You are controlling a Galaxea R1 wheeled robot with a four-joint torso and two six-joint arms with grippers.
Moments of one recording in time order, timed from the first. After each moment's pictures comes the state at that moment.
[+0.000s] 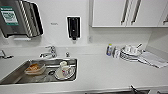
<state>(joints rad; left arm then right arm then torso) 1.06 1.68 -0.83 0.07 -0.16 0.04 -0.71 2.17 -1.54 0.22 -0.32 0.84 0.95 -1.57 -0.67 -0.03</state>
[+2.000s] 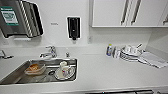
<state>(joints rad) 1.07 1.66 -0.88 0.09 -0.16 0.04 -0.84 2.12 -1.45 -0.02 -0.10 0.87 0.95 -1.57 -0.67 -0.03</state>
